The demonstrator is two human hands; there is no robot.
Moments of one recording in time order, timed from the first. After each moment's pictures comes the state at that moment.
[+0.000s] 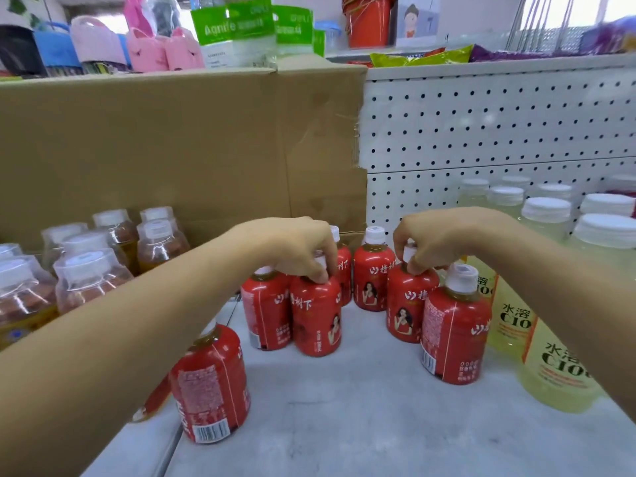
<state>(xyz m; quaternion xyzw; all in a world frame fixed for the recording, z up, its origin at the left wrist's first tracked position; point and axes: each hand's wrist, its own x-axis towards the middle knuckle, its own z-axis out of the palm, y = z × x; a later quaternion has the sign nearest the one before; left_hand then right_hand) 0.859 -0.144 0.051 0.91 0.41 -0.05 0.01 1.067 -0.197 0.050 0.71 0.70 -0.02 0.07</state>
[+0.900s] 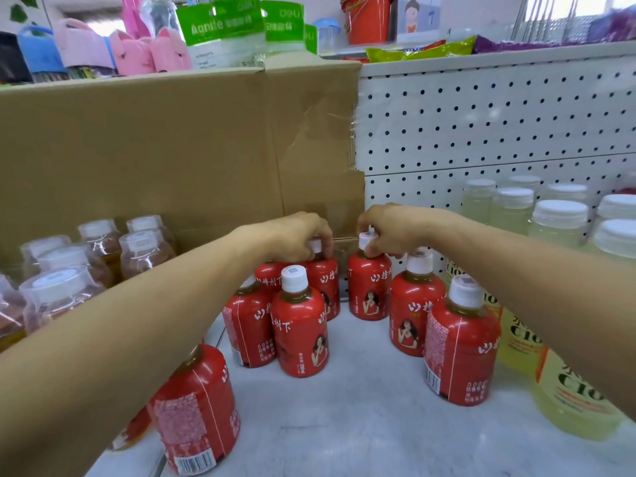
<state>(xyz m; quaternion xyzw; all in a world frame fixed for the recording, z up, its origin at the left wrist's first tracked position) 0.873 -0.070 0.036 0.91 0.40 0.02 0.03 1.061 -0.133 0.044 0.68 0.73 -0.04 -0.05</state>
